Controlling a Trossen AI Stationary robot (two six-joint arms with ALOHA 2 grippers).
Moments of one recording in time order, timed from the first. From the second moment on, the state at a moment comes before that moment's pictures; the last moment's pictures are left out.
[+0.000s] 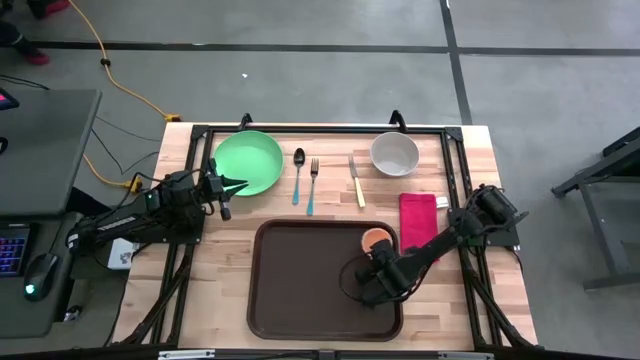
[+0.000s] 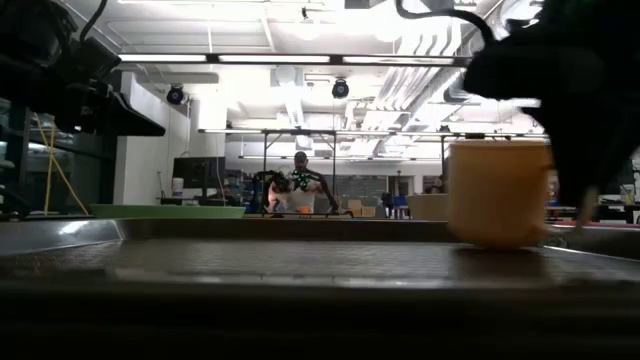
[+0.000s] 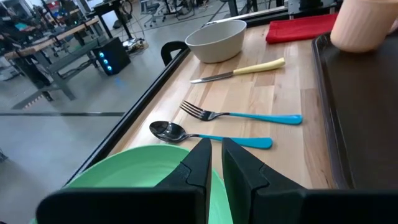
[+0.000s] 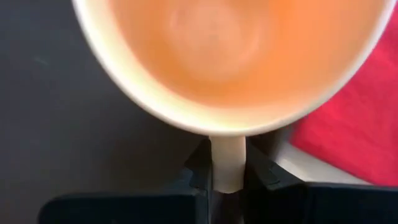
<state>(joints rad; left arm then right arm) 0.36 0.02 0.11 -0.32 -0.06 0.31 0.58 1.91 1.33 -1.16 0.26 1.79</state>
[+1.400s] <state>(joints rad) 0.36 0.02 0.11 -0.32 -0.06 0.33 0.54 1.81 1.33 -1.24 0.22 1.78</state>
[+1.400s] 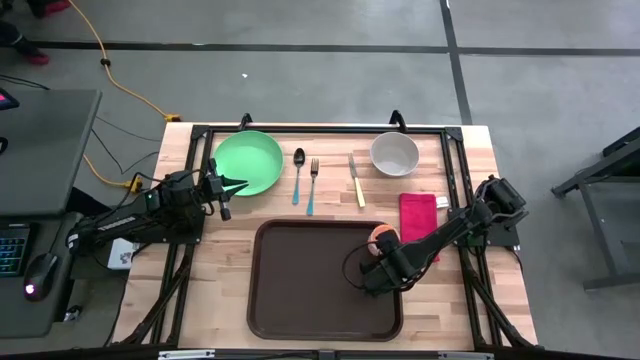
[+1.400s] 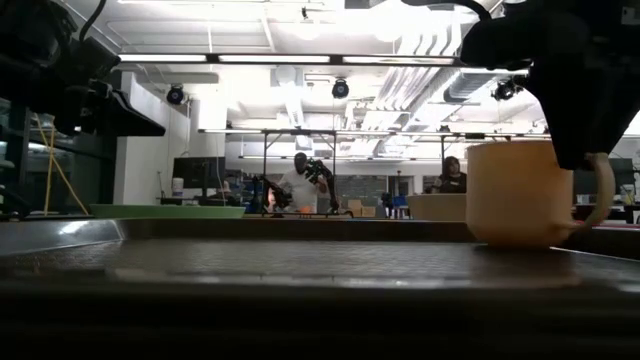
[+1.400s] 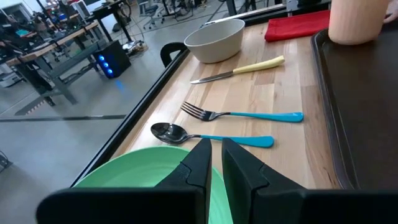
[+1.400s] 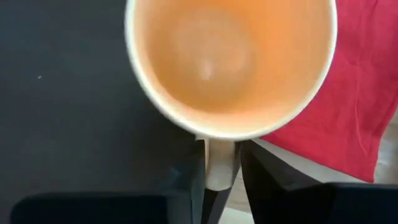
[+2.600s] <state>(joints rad) 0.36 0.02 0.11 -0.28 -0.06 0.25 0.29 1.33 1.33 -1.04 0.70 1.29</state>
